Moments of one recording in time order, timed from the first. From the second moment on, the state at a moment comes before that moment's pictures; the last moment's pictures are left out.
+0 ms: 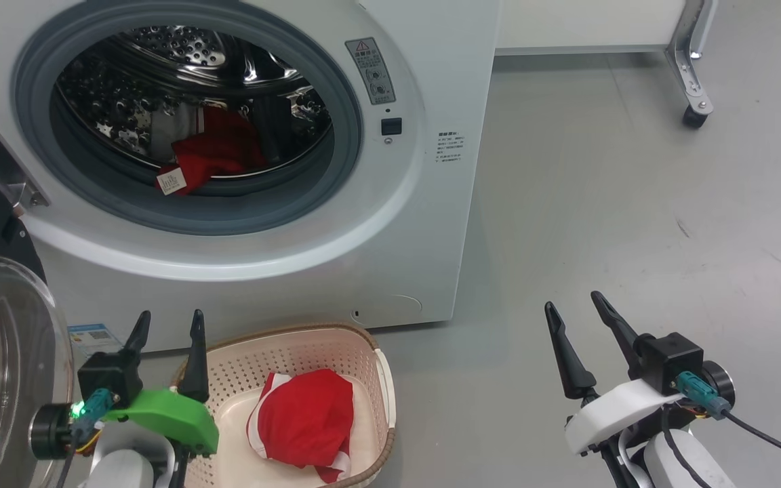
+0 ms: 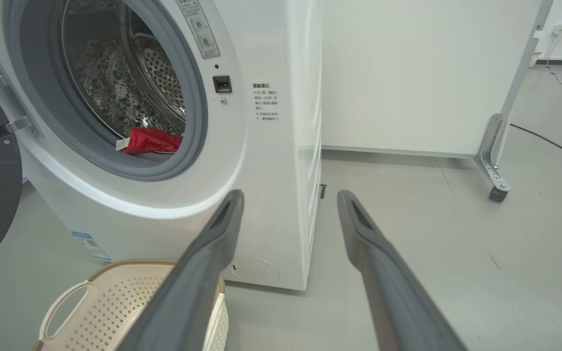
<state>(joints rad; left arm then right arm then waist) -0.22 0.05 -0.10 0.51 -0.28 -0.02 -0.25 -0.11 -0.05 0.24 0.35 0.25 0.08 -0.26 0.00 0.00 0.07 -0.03</state>
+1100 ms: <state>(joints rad) 0.00 0.05 -0.15 0.32 -0.27 0.05 -0.25 -0.05 -0.05 0.23 0.33 0.25 0.08 -0.26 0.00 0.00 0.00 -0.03</state>
